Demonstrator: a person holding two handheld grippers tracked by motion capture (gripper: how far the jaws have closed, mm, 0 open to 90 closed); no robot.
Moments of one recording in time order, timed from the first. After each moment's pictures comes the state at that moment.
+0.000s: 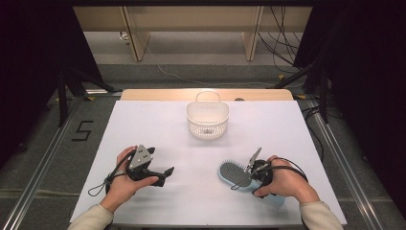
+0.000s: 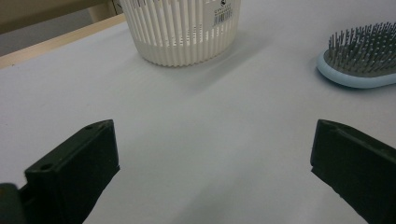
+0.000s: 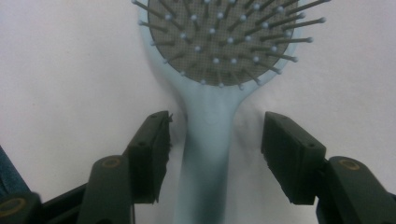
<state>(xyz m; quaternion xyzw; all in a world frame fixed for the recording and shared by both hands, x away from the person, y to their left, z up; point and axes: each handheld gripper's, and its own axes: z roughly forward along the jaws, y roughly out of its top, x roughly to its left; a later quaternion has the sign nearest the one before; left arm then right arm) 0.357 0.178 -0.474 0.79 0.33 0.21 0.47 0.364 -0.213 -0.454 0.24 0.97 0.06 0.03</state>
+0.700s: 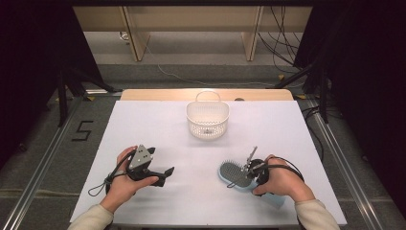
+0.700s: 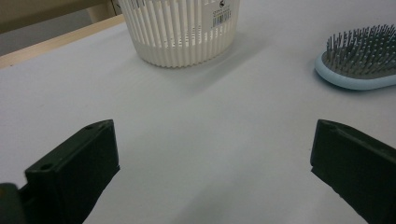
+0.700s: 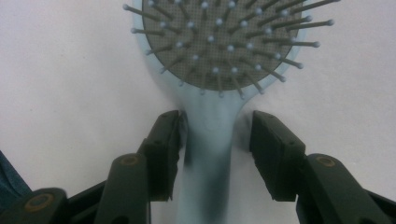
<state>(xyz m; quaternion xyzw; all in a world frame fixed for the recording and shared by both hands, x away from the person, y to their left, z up) 0.357 0.177 -0.473 0.79 0.33 0.21 0.48 0.368 -0.205 -0.456 0.25 0.97 0.03 0.02</state>
